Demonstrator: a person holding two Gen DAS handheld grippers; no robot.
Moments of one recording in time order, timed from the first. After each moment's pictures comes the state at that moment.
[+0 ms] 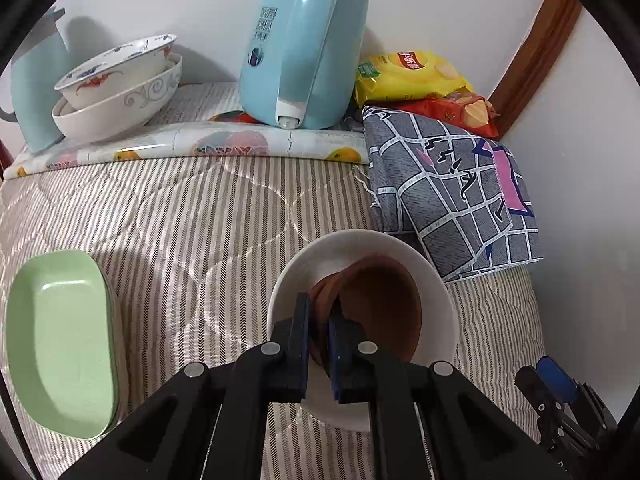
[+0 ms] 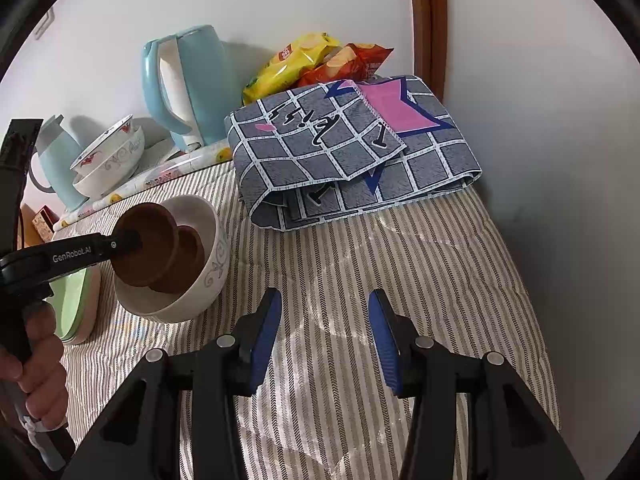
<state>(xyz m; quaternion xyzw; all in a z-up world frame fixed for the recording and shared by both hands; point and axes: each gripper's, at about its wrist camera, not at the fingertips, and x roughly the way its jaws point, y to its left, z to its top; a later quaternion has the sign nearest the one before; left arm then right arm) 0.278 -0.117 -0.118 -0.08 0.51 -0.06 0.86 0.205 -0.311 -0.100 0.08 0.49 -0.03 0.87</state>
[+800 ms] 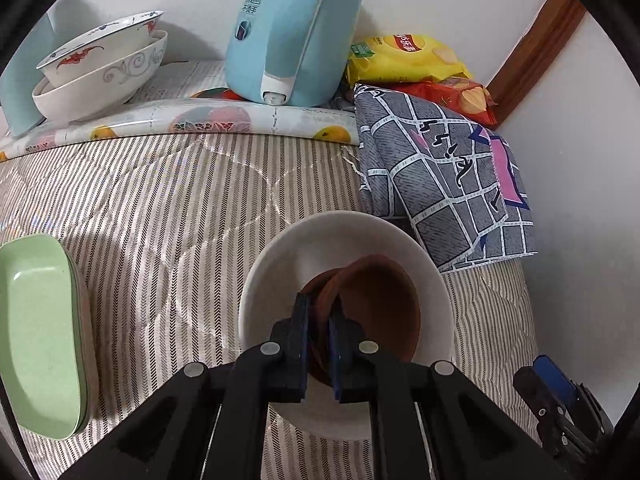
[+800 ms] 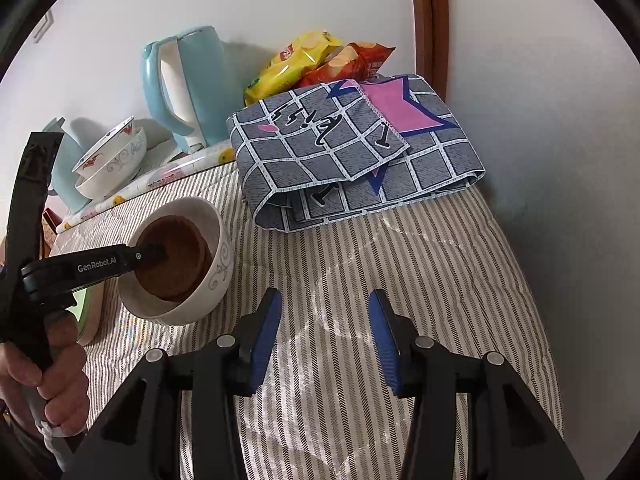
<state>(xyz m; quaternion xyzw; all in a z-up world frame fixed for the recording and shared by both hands) 0.285 -0.122 -0.134 -0.10 0.53 -0.08 0.84 0.206 -0.310 -0.099 0.08 0.49 -0.03 0.87</state>
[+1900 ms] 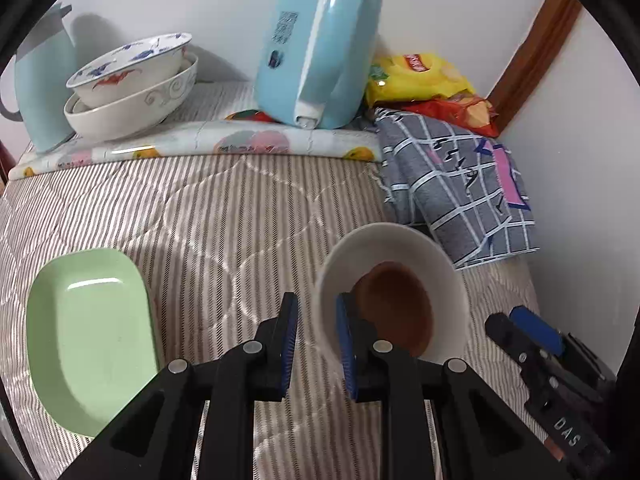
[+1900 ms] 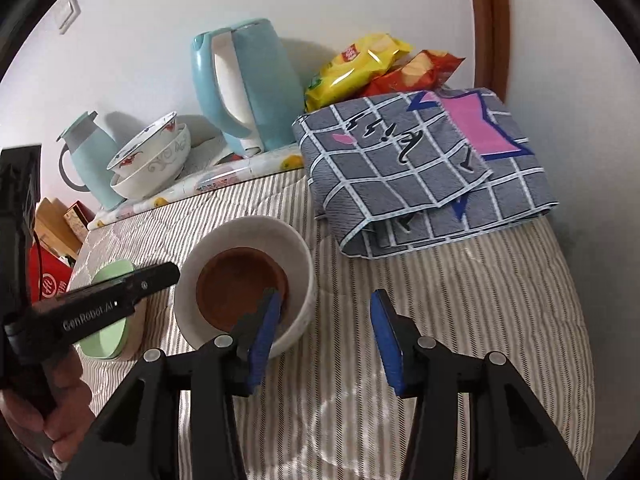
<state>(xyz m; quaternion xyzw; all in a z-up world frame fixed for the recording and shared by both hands) 0.271 -0.086 -0.110 -0.08 0.52 -0.07 0.85 0.244 -0.263 -0.092 0.10 0.49 0.04 0.86</state>
